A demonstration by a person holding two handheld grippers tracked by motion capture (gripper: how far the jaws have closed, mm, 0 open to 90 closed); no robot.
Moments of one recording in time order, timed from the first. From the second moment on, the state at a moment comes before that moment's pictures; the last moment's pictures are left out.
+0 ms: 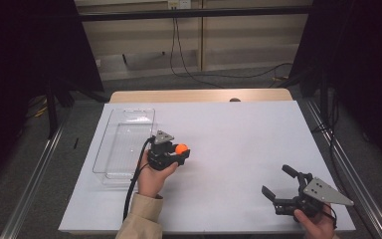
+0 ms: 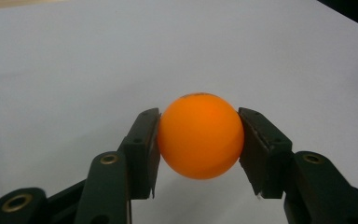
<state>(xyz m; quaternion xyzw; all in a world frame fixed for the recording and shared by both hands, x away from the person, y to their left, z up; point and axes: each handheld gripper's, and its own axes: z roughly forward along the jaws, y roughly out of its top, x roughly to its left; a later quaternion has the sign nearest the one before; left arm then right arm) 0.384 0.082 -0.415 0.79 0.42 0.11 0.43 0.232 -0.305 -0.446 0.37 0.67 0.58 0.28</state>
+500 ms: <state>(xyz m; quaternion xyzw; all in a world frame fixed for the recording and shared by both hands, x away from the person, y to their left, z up) 0.383 0.087 -0.406 0.79 0.42 0.11 0.43 0.232 -0.305 -0.445 0.37 0.67 0.58 0.29</state>
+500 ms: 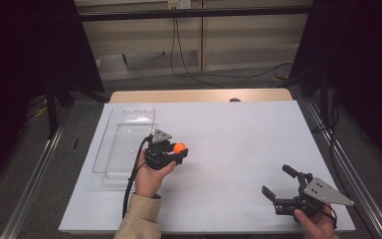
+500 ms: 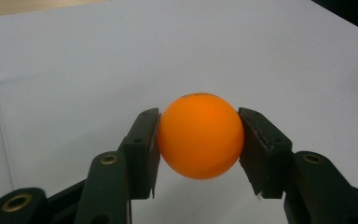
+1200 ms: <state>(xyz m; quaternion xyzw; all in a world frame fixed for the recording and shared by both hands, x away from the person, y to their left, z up) 0.382 0.094 -0.399 0.79 0.42 0.12 0.43 0.232 -0.305 -0.445 0.37 0.67 0.58 0.28</state>
